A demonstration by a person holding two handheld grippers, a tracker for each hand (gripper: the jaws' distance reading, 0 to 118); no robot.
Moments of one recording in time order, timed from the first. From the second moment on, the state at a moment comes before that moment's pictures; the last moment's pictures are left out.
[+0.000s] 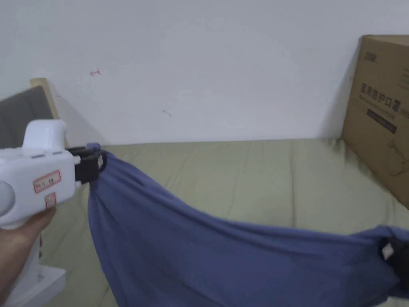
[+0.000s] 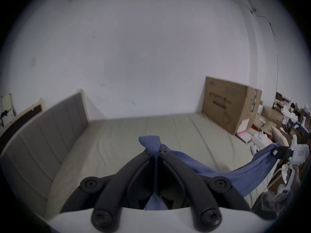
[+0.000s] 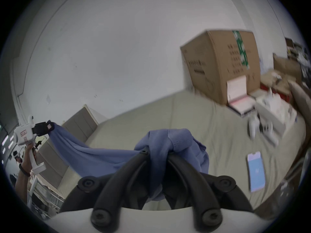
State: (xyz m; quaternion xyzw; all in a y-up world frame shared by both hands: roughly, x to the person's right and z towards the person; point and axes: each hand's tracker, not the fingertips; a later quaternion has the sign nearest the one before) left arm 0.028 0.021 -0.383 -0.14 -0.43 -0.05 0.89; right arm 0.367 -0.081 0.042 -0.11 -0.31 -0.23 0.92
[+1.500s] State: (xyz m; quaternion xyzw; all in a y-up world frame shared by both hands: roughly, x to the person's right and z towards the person) left arm 0.071 -0.131 -0.442 -0.25 -0.38 0.00 0.89; right arm 0.484 -0.133 -0.140 -0.24 -0.30 -0.13 0.91
